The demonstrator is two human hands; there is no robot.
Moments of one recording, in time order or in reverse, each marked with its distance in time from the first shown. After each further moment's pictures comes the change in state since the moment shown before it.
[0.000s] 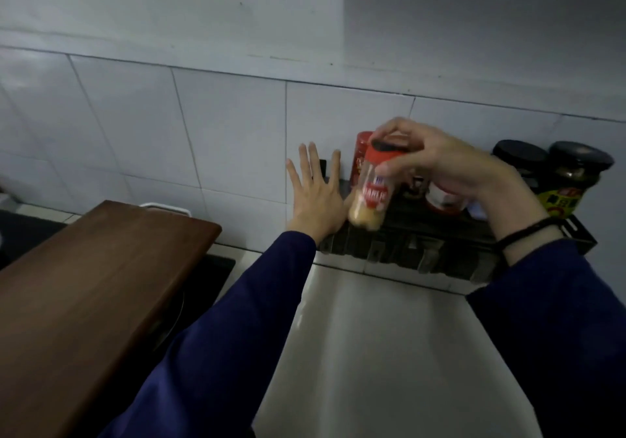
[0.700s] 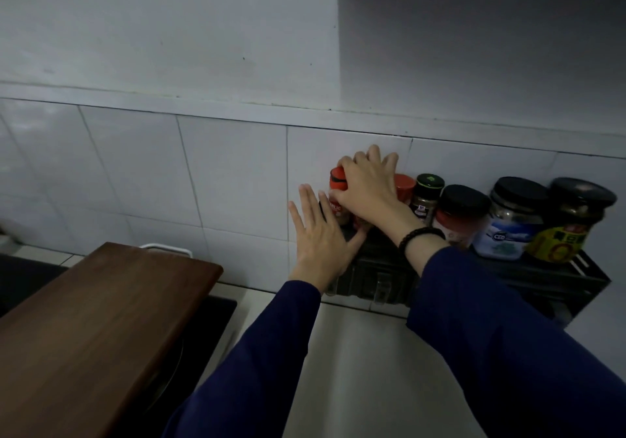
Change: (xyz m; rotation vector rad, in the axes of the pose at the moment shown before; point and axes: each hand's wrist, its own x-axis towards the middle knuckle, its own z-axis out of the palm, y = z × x) left_hand 0.001 0.006 0.001 -0.116 0.013 -0.104; right_hand 0.105 0.026 0.046 -1.242 0.557 -0.083
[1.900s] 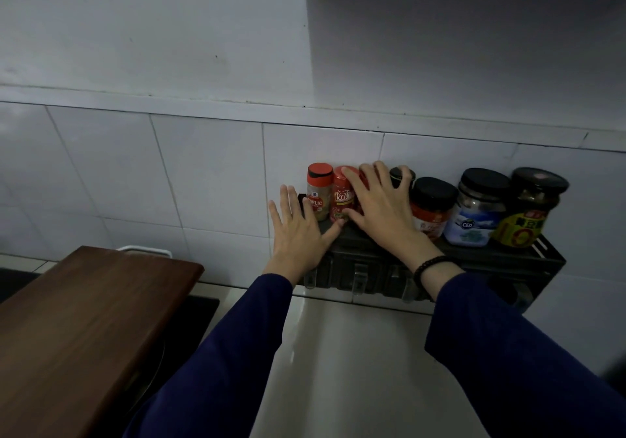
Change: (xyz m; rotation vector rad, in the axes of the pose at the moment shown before) left_hand 0.001 -0.003 -0.001 0.034 -0.048 0.018; right_hand -0.053 0.053 0.023 -0.153 0.085 -0.060
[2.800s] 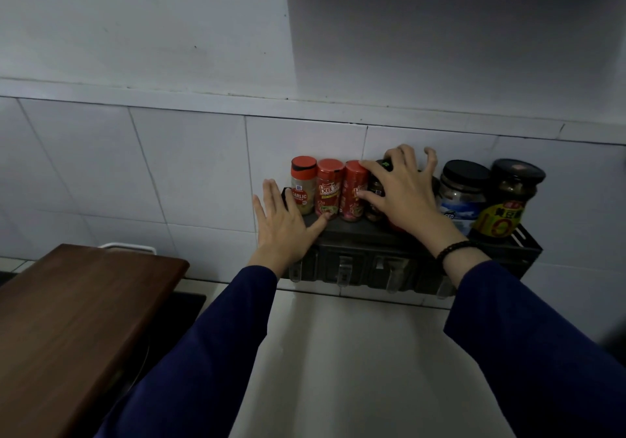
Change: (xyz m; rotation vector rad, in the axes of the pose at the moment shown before) left_hand 0.000 0.001 -0.001 -0.021 0.002 -0.027; right_hand -0.009 0.051 -0.015 -0.020 -0.004 0.075
